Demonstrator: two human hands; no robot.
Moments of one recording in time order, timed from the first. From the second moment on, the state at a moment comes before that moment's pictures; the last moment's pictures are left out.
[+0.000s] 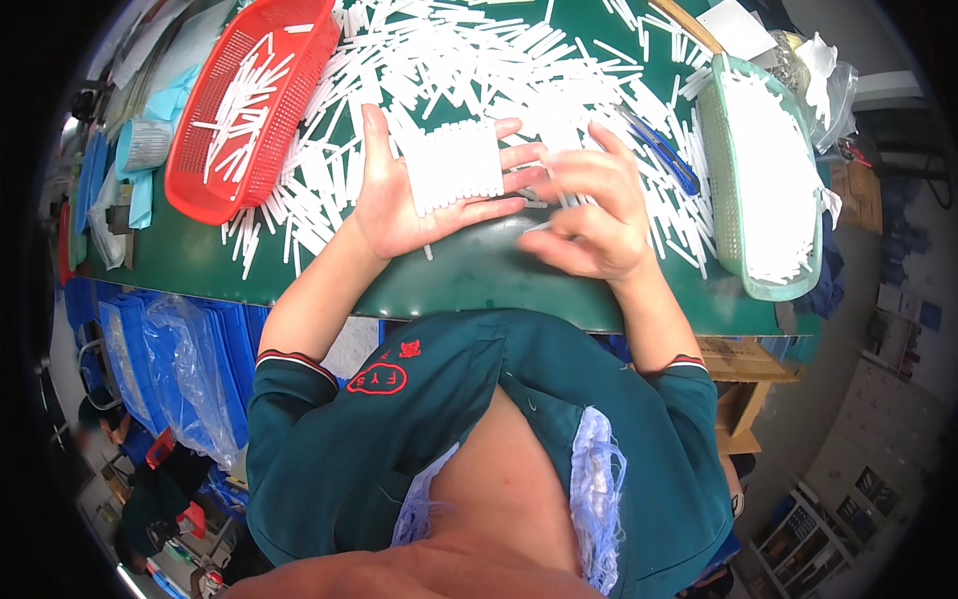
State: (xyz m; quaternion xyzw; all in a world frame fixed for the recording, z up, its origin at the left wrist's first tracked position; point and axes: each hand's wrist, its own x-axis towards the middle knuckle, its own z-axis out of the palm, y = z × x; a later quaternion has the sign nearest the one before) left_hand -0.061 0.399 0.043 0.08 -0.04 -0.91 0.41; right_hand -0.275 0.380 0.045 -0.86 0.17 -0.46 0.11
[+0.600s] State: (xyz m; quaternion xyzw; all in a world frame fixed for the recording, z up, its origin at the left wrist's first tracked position) left_hand -0.058 0.396 0.040 0.09 -0.07 -0.89 0.43; right_hand -0.268 0.381 0.046 -0.81 0.22 -0.53 0.12
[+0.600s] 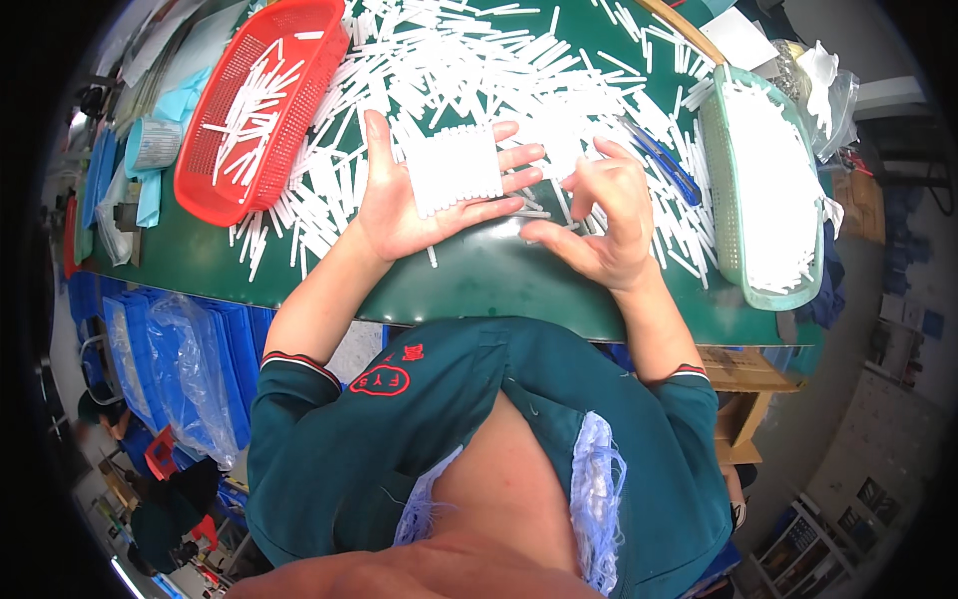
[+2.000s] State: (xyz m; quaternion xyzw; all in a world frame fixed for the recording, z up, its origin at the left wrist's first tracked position) left_hand -0.063 0.400 0.036 0.10 -0.08 -0.89 0.44; right_hand -0.261 0.382 0.055 -0.94 0.17 -0.27 0.10
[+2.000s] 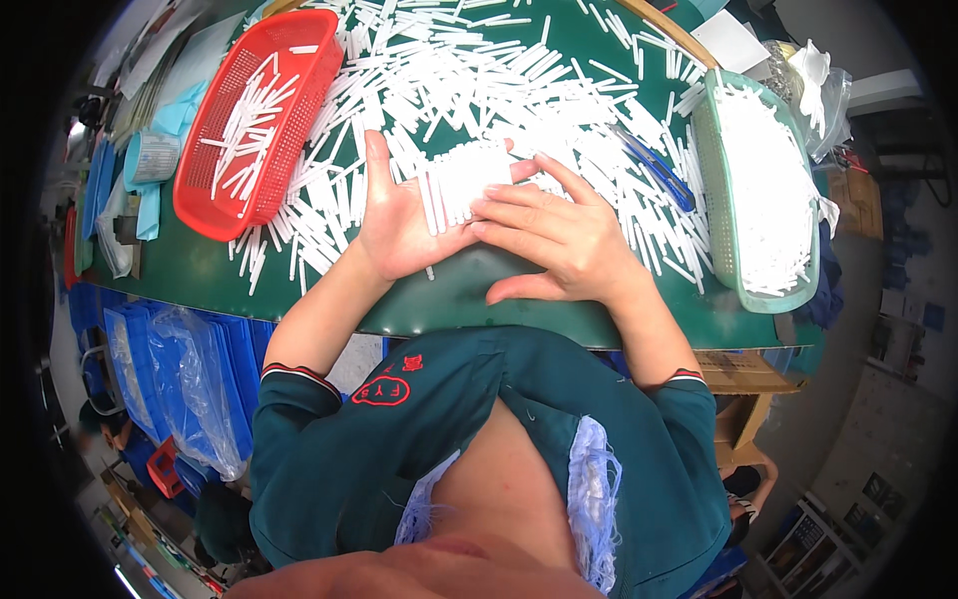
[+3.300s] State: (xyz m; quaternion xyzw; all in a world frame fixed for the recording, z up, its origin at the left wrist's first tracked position) left_hand -0.066 0.400 0.033 0.04 -0.08 -0.89 0.44; right_hand -0.254 0.388 0.057 -0.94 0.13 -0.28 0.14
